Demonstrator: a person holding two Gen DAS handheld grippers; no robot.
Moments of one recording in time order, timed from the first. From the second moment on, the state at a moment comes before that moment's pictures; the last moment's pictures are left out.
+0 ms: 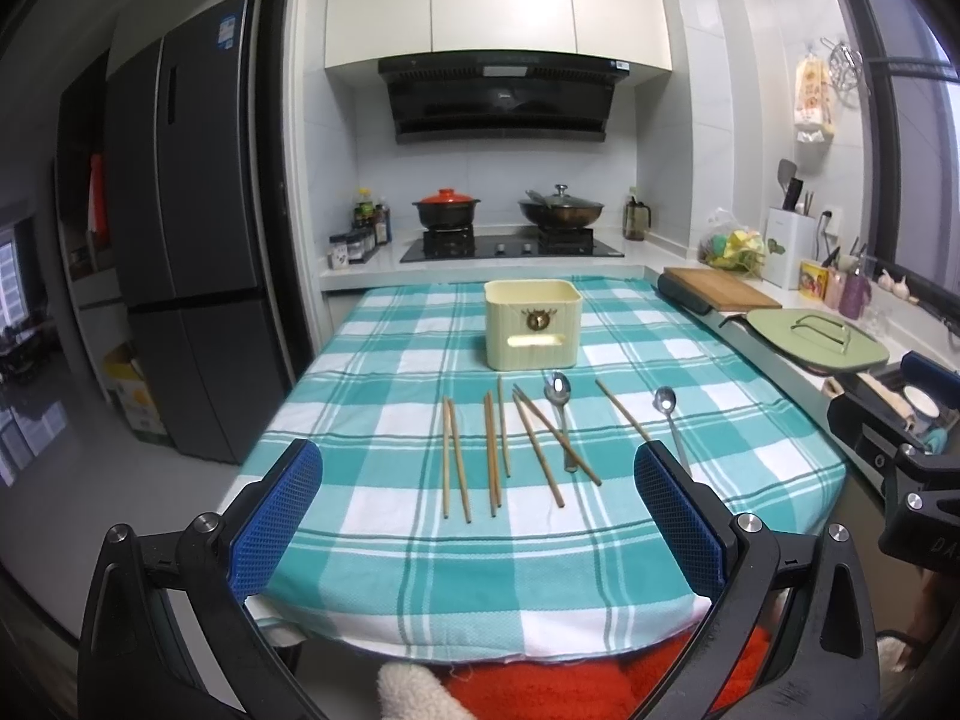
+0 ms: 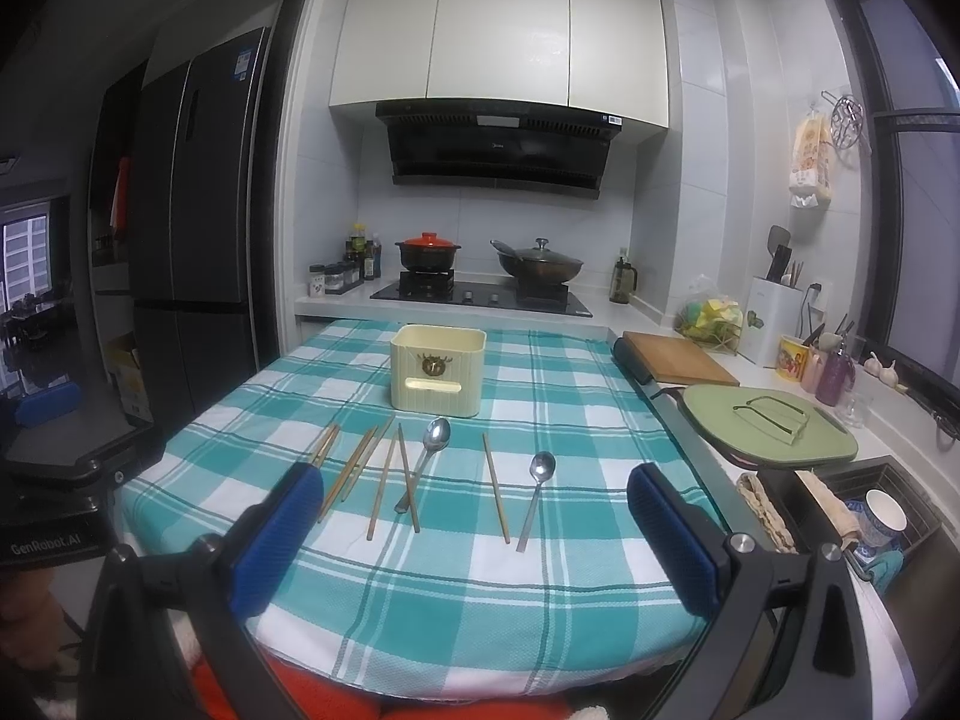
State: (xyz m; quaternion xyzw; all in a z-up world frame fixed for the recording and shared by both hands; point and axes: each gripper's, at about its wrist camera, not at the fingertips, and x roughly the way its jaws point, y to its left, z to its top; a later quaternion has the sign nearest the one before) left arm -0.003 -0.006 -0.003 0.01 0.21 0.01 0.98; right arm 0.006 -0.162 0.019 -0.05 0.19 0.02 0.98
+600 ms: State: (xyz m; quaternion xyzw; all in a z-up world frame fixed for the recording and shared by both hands) left arm -0.003 -0.011 -0.005 0.01 0.21 0.00 0.98; right arm 0.007 -0.163 0.018 -0.05 0.19 0.02 0.98
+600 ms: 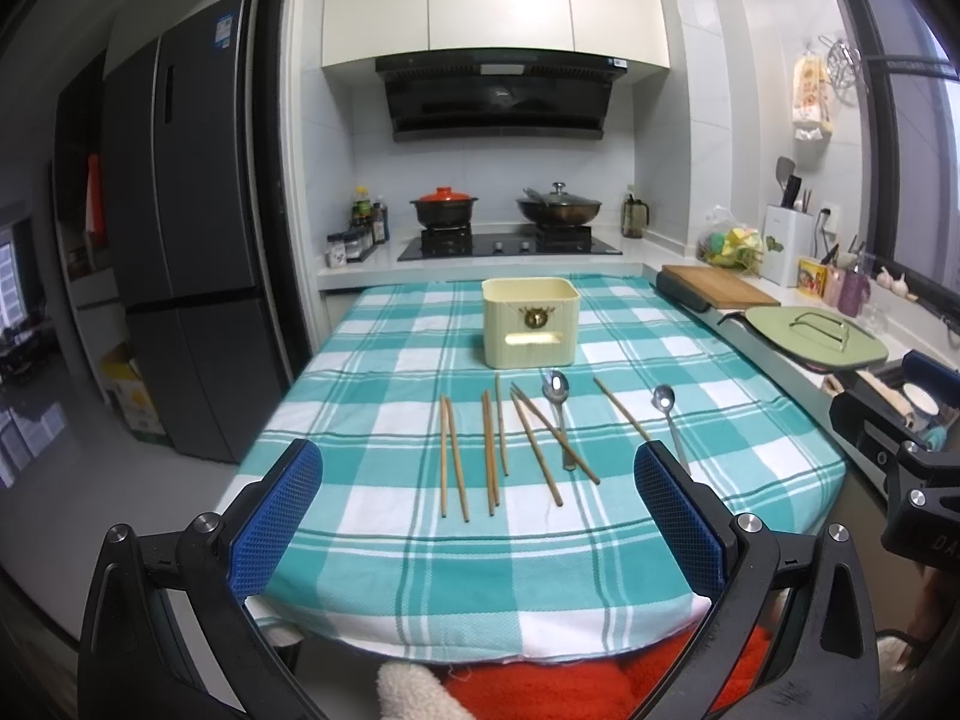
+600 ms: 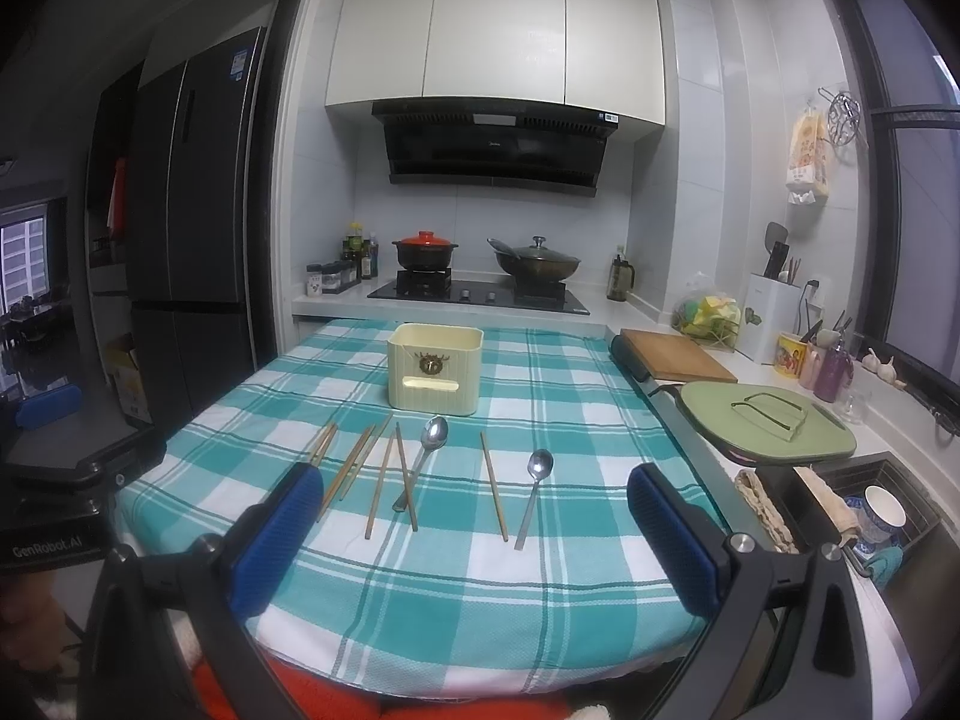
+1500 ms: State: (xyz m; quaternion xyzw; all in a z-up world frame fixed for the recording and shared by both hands) left arm 0.005 -0.014 -0.007 0.02 0.22 0.00 0.98; right arm 0.013 -0.167 0.015 -0.04 0.20 0.01 0.98
